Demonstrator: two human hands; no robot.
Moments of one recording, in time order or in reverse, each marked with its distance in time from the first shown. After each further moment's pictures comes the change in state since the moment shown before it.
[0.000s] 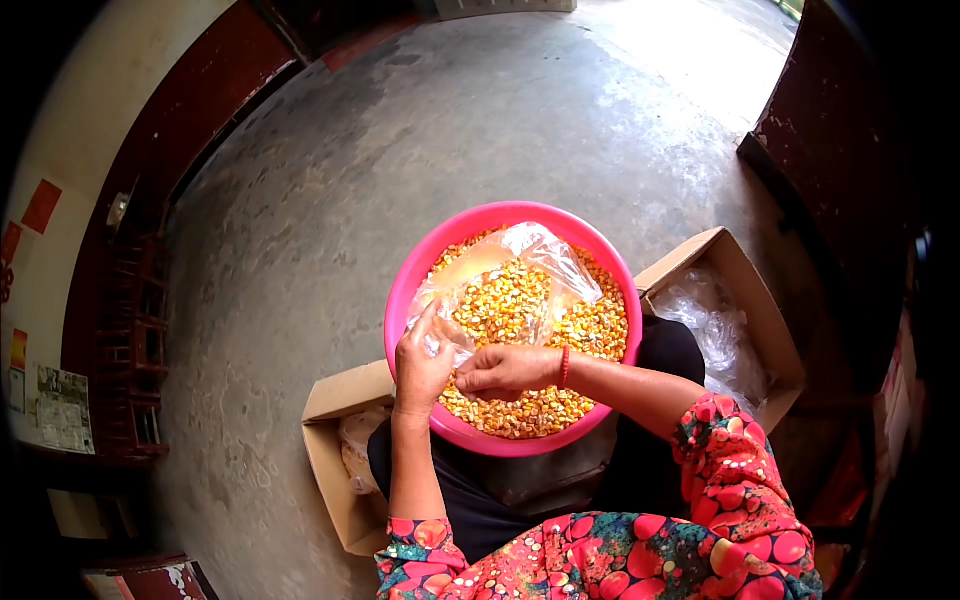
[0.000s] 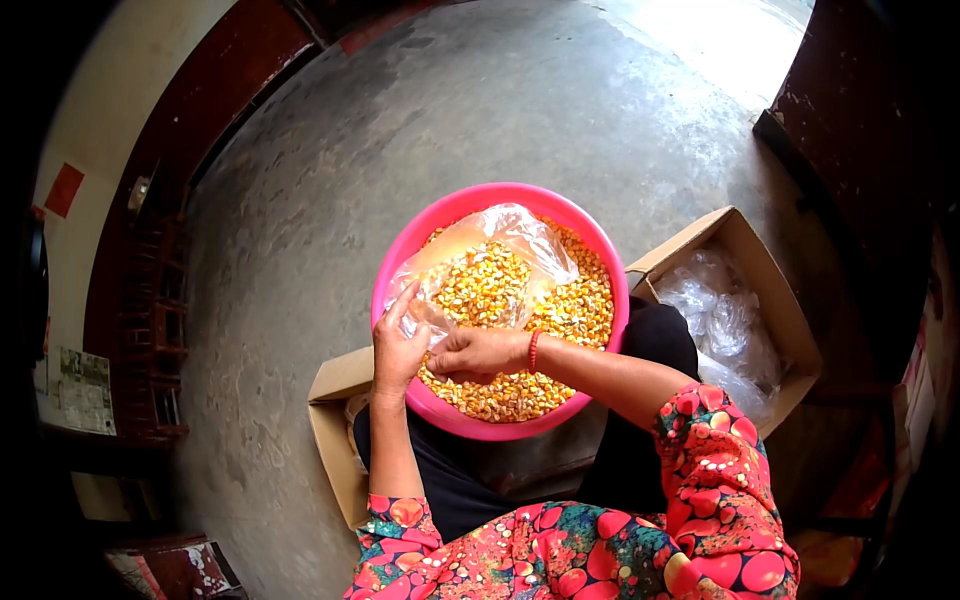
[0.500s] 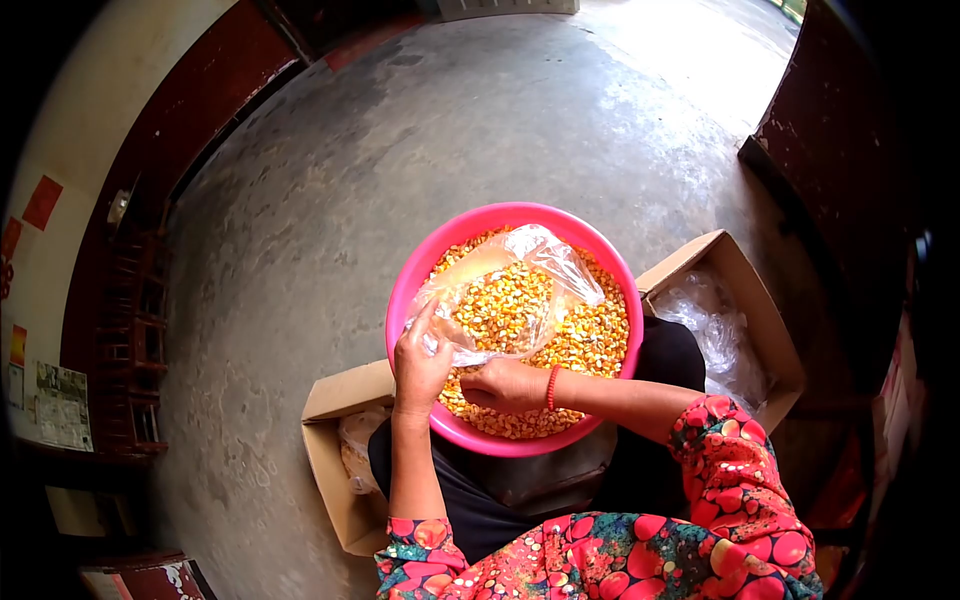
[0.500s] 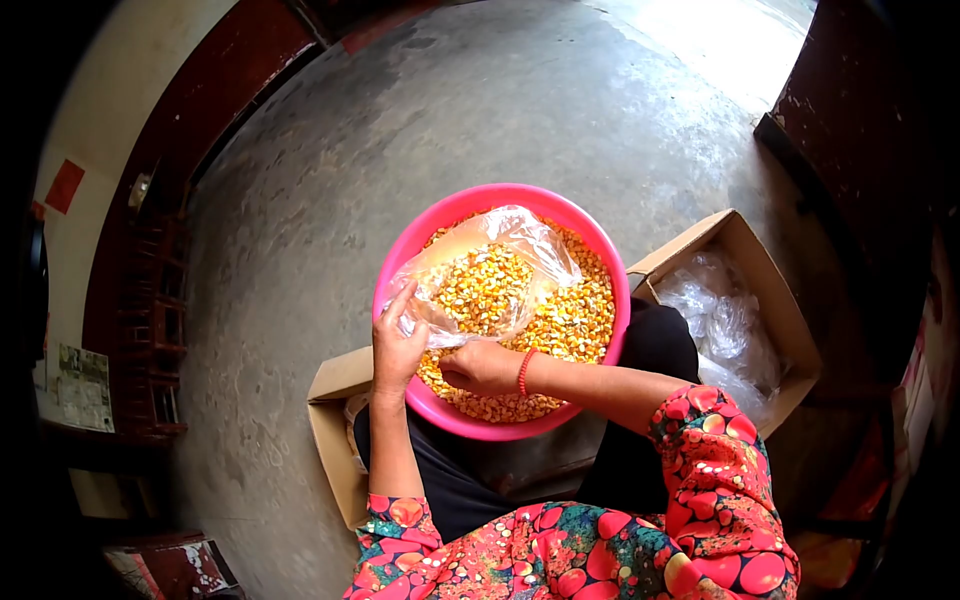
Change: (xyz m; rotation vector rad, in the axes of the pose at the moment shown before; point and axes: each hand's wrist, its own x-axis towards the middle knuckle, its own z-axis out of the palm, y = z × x) left_hand 0.001 0.001 -0.002 -0.011 0.011 -0.046; right_hand 0.017 0.043 0.000 -1.111 0.286 -0.332
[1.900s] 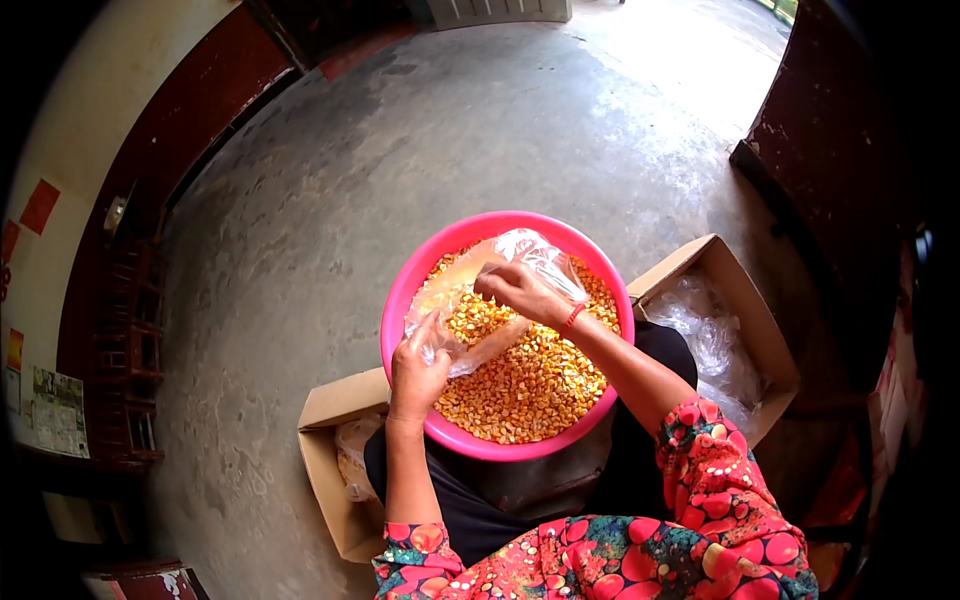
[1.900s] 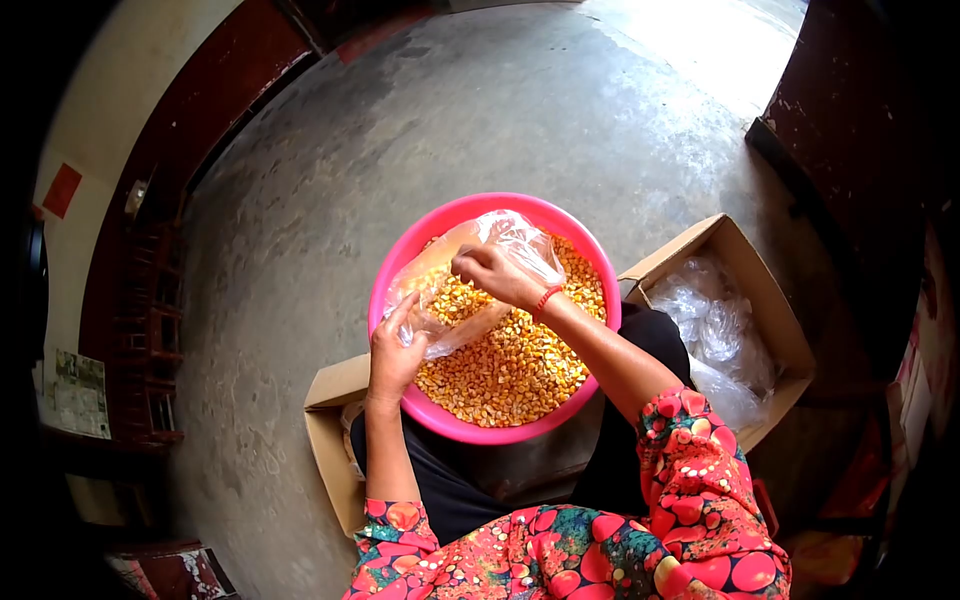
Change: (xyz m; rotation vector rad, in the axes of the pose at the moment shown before) left_hand 0.000 0.009 -0.003 0.039 -0.049 0.083; right_hand 0.009 0.040 -0.096 0.440 0.457 0.289
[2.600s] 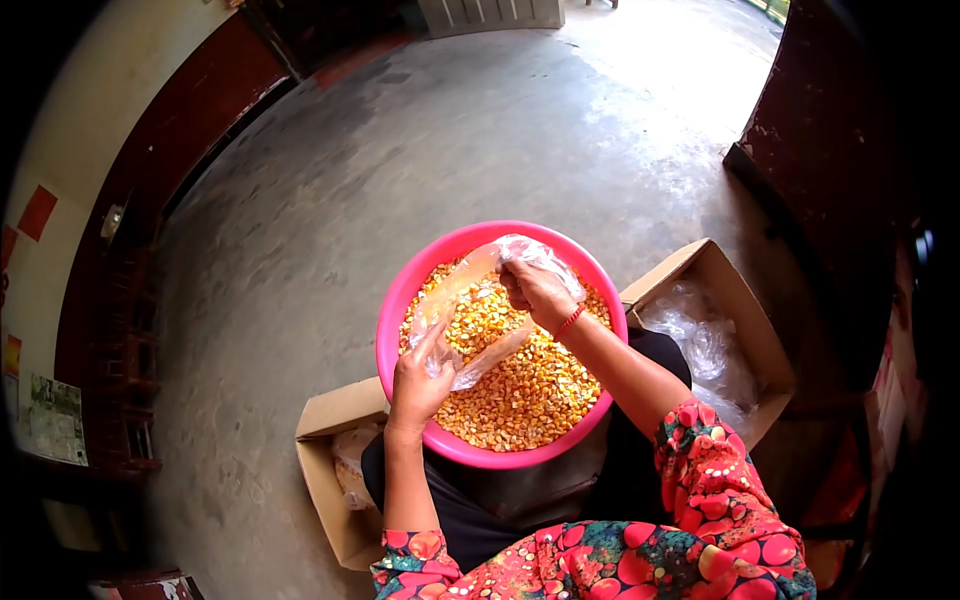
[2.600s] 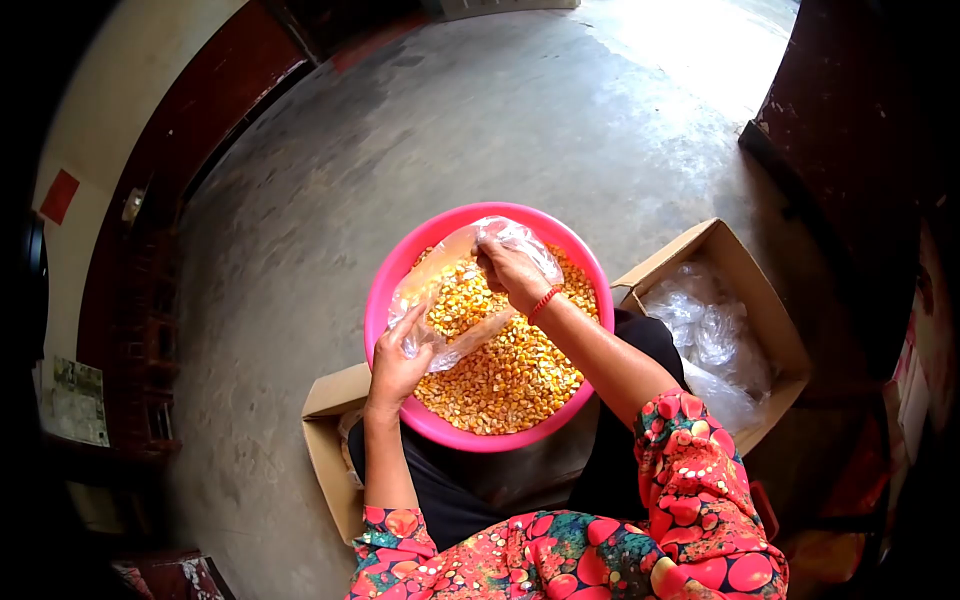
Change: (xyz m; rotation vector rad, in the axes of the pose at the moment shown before) left_hand -0.002 0.001 0.004 -0.059 -0.089 -0.021; right_hand 0.000 -0.002 -0.010 0.823 0.234 0.343
